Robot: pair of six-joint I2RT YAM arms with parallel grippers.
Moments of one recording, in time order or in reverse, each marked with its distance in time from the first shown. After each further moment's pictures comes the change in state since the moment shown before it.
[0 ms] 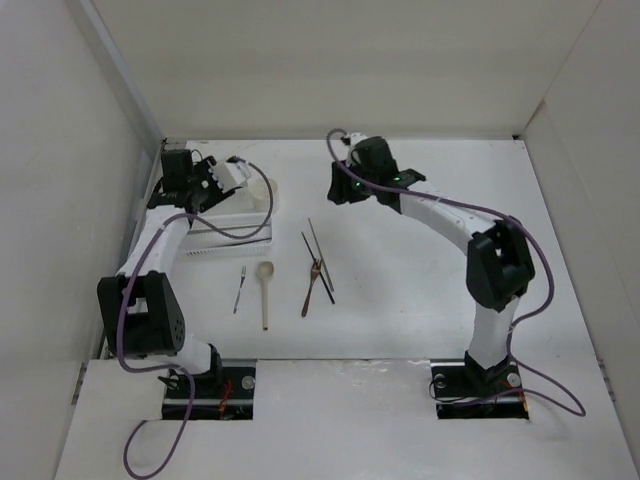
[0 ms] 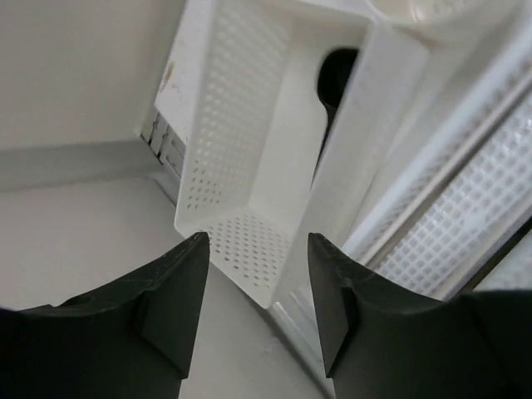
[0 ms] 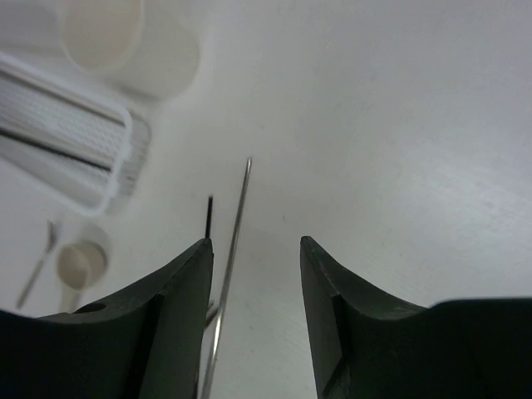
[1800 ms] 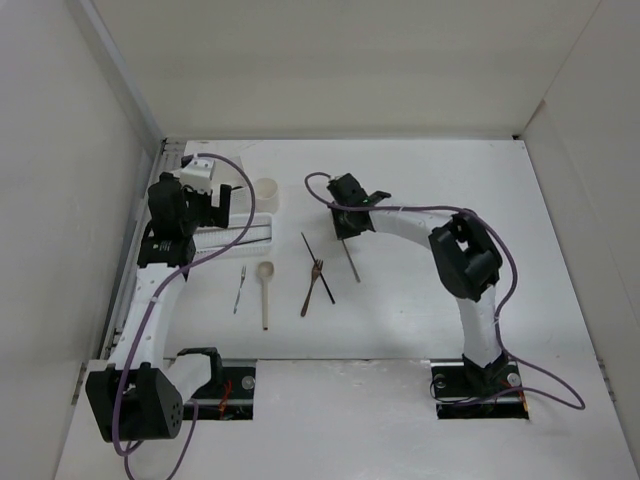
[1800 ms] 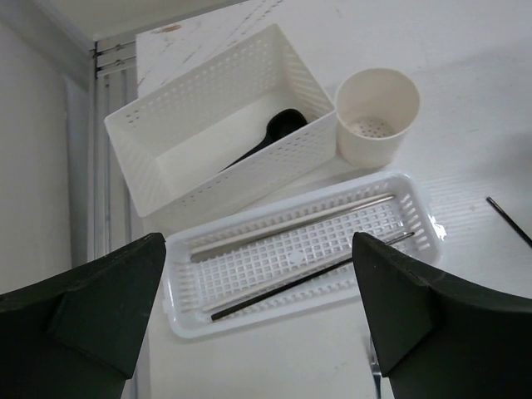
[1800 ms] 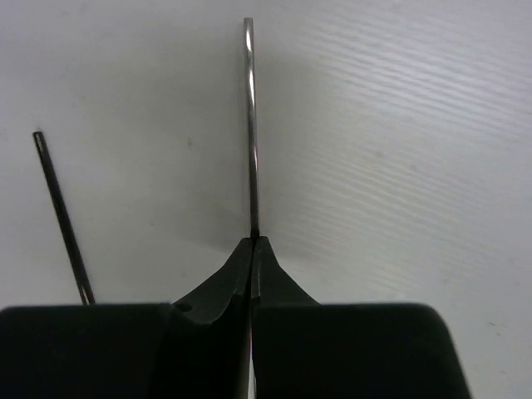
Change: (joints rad) left arm -0.032 -0.453 -0.263 0.122 -0.131 -0.923; right arm 0.130 0.221 -0.020 -0.172 0.275 0.048
